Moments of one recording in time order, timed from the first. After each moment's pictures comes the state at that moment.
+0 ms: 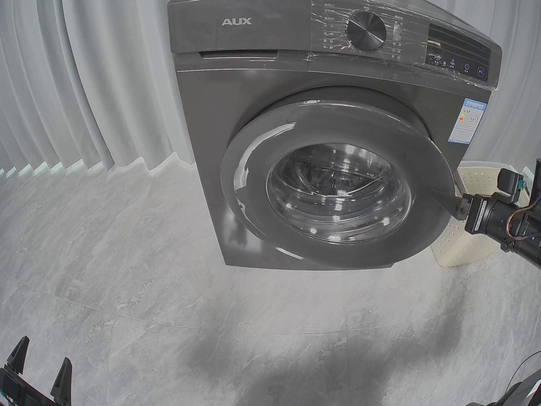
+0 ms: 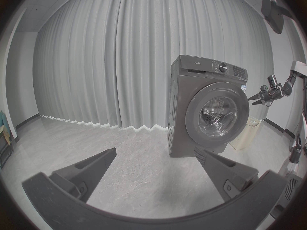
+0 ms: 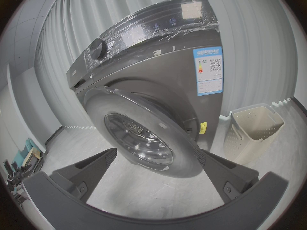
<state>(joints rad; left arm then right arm) 0.00 0.02 -0.02 0.00 0.00 -0.01 0.20 1.38 -0.58 -0.63 0.09 0.19</state>
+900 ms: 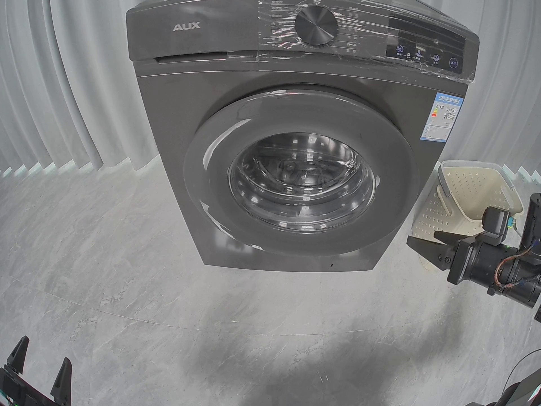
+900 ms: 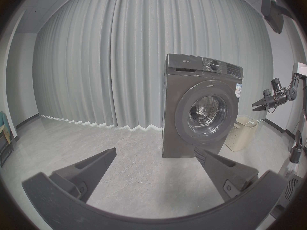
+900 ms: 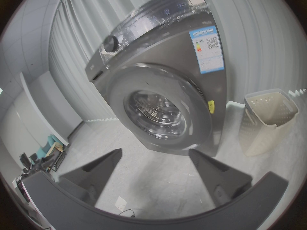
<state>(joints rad) 0.00 0.02 -0.02 0.00 0.00 -0.01 0.42 1.35 -0.41 -0.72 0.10 0.27</state>
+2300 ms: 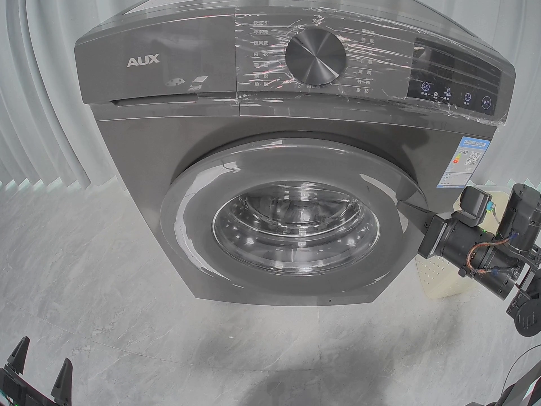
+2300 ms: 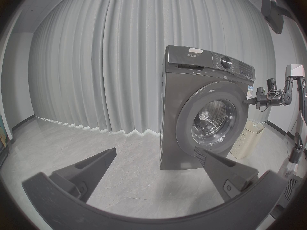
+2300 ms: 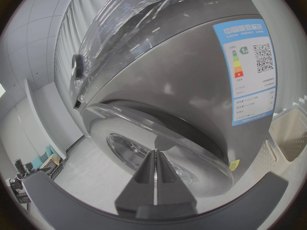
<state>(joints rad) 0.00 0.02 -0.02 0.00 0.00 -0.01 0.49 1.55 -0.44 -1.10 0.03 0.29</state>
